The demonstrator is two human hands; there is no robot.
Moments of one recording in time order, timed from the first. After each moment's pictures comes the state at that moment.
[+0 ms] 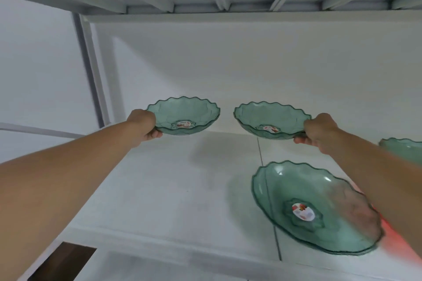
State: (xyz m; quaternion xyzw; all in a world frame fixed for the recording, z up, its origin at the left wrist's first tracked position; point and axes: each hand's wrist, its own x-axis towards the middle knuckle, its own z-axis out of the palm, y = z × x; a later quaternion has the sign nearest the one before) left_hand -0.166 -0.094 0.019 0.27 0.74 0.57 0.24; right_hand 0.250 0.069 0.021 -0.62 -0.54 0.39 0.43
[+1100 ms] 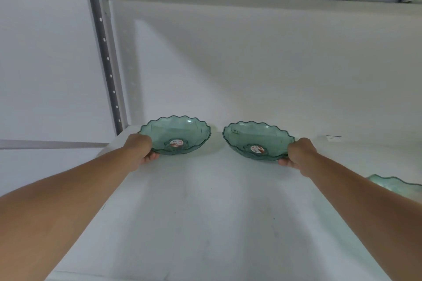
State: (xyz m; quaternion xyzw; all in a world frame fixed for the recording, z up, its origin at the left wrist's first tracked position) left_hand -0.393 -0.068 -0.065 0.24 0.74 0.54 0.33; right_hand 0.015 0.049 -0.049 -0.70 -0.46 0.38 0.39
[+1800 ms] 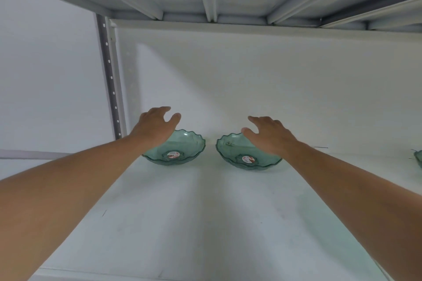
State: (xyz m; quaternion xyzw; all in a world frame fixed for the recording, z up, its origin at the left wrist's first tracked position) left_hand -0.354 -0.072 0.019 0.56 0.75 0.35 0.01; right_hand -0.017 0.005 0.032 -0.55 -0.81 0.03 0.17
